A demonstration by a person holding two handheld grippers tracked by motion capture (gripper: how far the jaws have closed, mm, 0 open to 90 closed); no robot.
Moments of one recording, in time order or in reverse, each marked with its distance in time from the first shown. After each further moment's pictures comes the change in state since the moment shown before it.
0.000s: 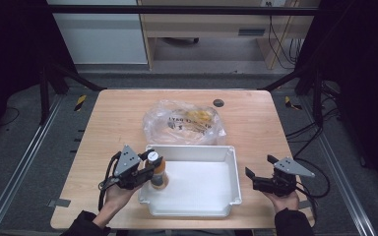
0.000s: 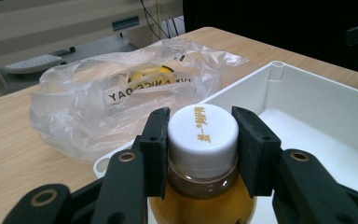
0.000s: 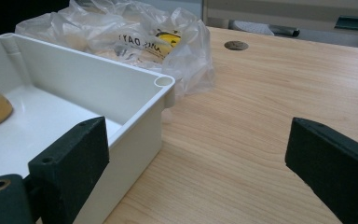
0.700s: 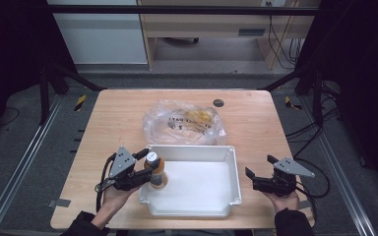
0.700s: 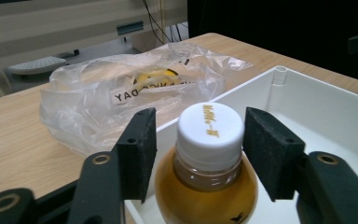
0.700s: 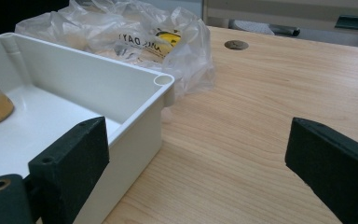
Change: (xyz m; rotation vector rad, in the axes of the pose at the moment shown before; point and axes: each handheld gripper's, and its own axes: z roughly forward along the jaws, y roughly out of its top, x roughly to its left) left arm 0.005 -0.004 -0.009 -0.031 0.012 -0.026; right arm 0.000 0.000 0.000 0.002 0.002 0.000
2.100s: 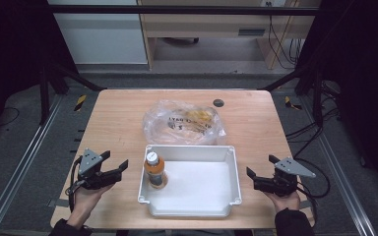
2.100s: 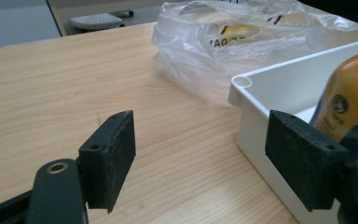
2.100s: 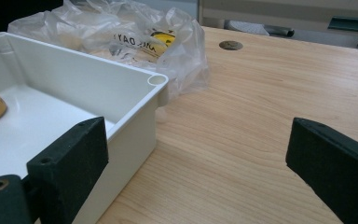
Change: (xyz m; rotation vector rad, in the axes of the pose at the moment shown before) left arm 0.072 -0.049 -0.033 0.106 0.202 -0.133; right arm -0.001 0.000 -0.002 -0.002 -0.019 -0.002
